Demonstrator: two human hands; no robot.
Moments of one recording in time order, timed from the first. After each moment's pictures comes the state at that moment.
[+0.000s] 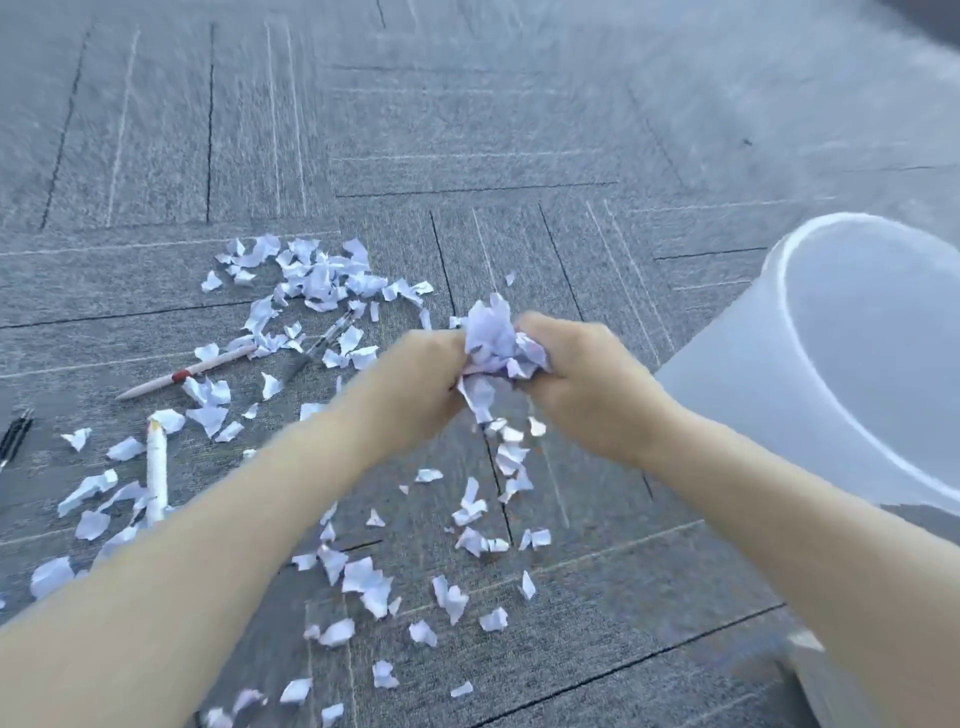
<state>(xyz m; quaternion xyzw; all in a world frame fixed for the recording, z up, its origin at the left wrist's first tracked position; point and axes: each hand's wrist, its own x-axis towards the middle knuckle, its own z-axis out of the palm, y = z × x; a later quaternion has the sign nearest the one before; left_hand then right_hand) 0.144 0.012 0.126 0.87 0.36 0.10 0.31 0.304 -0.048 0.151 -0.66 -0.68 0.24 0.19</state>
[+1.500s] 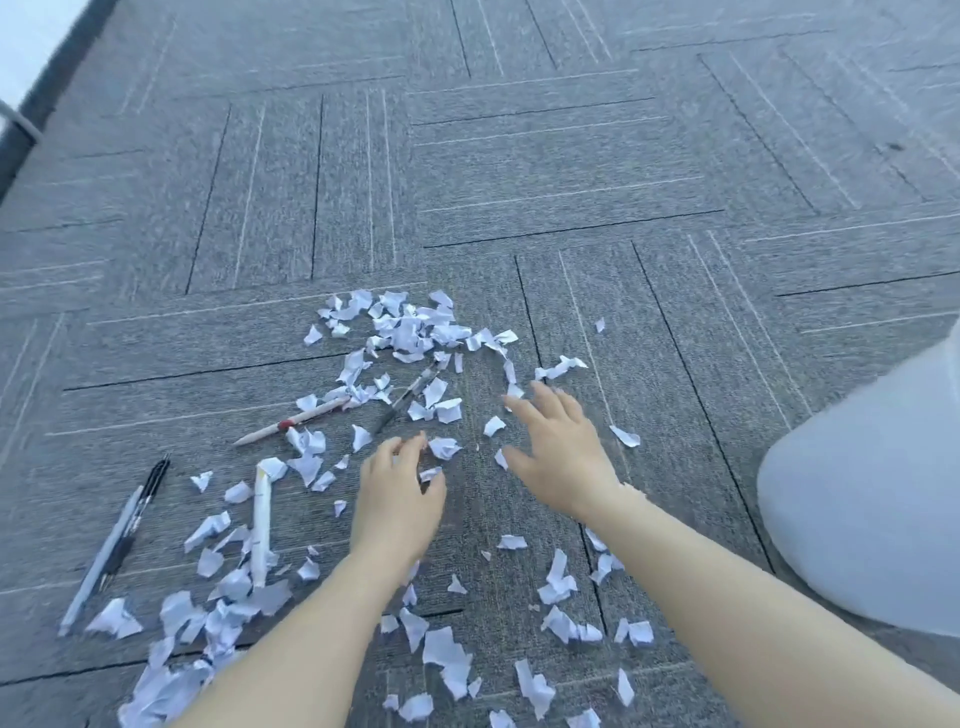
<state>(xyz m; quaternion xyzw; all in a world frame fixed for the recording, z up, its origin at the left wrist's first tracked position) 0.082 0.023 -0.011 0.65 0.70 0.05 0.29 0.276 0.023 -0.005 -0.71 -0.66 0.25 0.05</state>
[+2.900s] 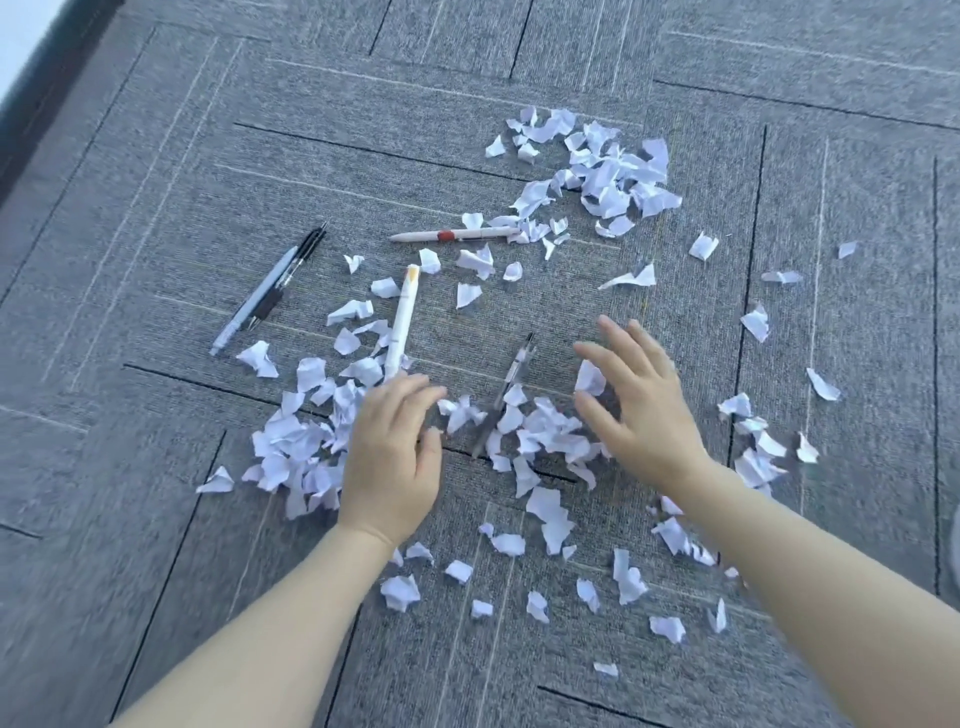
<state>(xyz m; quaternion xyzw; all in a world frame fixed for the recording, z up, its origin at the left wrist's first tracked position) -0.047 -0.100 -0.043 0.65 0.70 0.20 0.21 0.208 -0.016 -0.051 -0.55 -0.78 0.27 0.11</state>
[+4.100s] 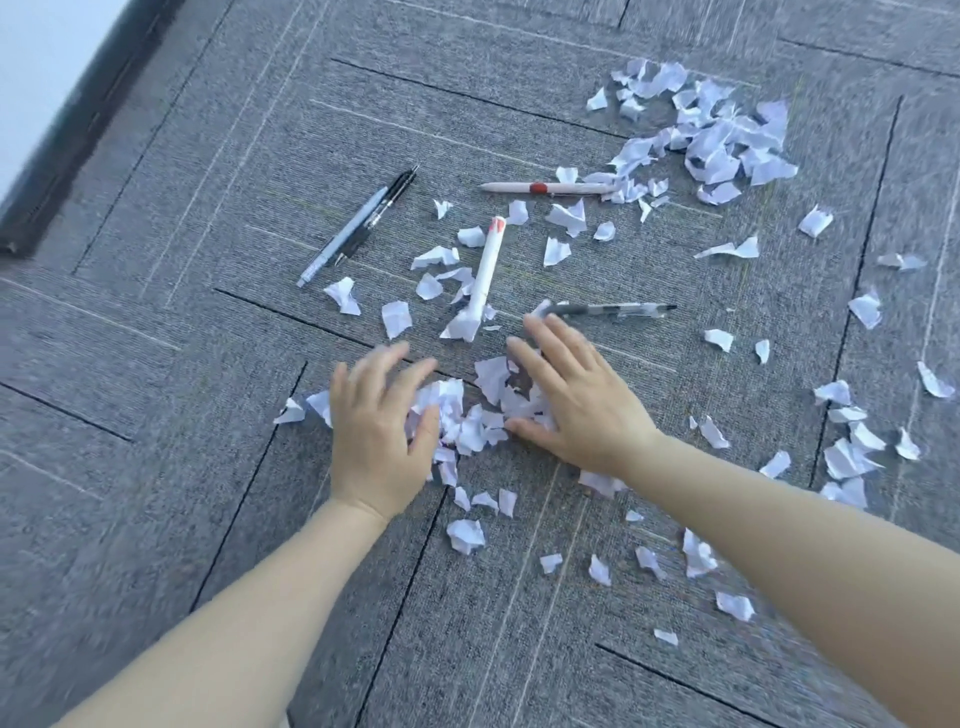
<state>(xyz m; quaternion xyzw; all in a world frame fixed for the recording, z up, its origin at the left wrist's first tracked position) -0.111 -0.148 -0.049 0.63 0.75 0.18 0.10 0.101 -0.048 -0.062 -0.36 -0.91 0.18 -0.04</state>
